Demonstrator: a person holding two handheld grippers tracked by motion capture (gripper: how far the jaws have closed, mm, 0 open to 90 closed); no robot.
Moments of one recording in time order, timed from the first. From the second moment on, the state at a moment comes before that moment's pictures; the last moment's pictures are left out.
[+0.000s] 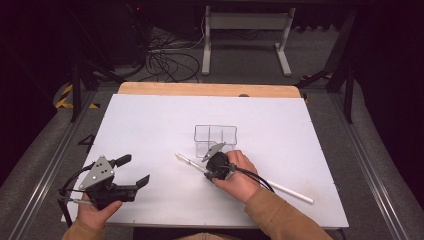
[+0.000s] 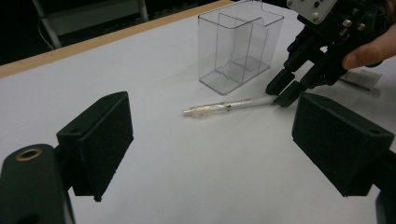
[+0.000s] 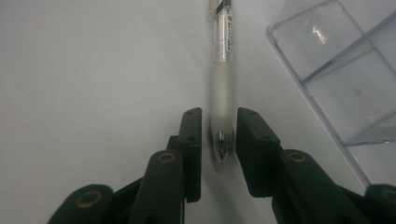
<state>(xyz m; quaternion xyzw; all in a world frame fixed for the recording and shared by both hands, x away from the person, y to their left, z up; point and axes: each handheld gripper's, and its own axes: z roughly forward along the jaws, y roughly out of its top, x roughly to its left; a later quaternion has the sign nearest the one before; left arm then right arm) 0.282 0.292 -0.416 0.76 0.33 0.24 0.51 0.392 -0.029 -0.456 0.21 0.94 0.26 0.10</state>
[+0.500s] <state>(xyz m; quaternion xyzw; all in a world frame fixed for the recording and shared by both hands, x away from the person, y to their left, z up) 0.282 0.292 -0.416 0.76 0.33 0.24 0.51 0.391 -0.028 -0.456 0.23 0.93 0.26 0.10</state>
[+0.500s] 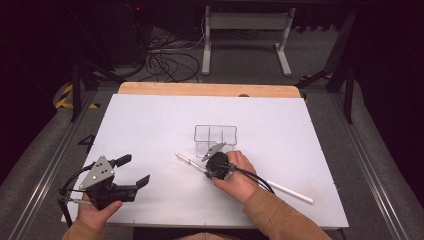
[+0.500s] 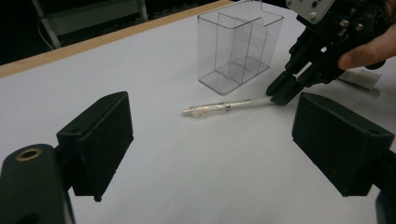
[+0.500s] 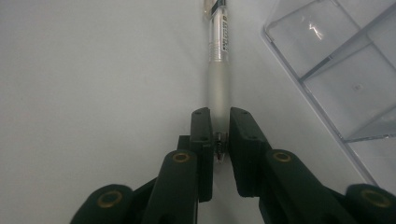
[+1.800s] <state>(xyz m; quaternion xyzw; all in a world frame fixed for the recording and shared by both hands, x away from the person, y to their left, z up) 0.282 0.292 -0.416 0.76 0.33 0.24 0.51 0.378 -0.048 -0.410 0.21 0.91 0.34 0.10</state>
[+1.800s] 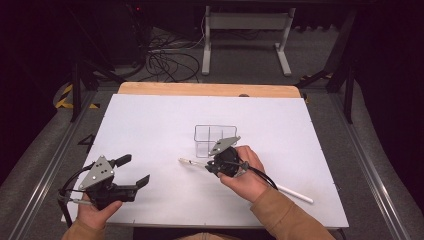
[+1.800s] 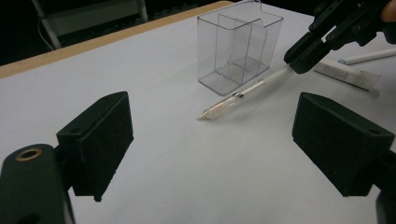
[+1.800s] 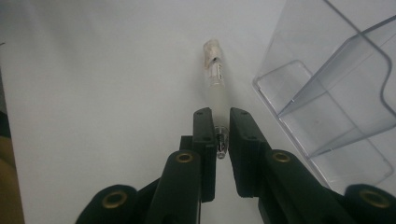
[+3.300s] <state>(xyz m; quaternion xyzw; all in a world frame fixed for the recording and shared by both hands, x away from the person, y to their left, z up) 0.282 0.291 -0.416 0.76 0.33 0.24 0.51 0.356 -0.064 -0.324 0.17 0.90 0.39 0.11</state>
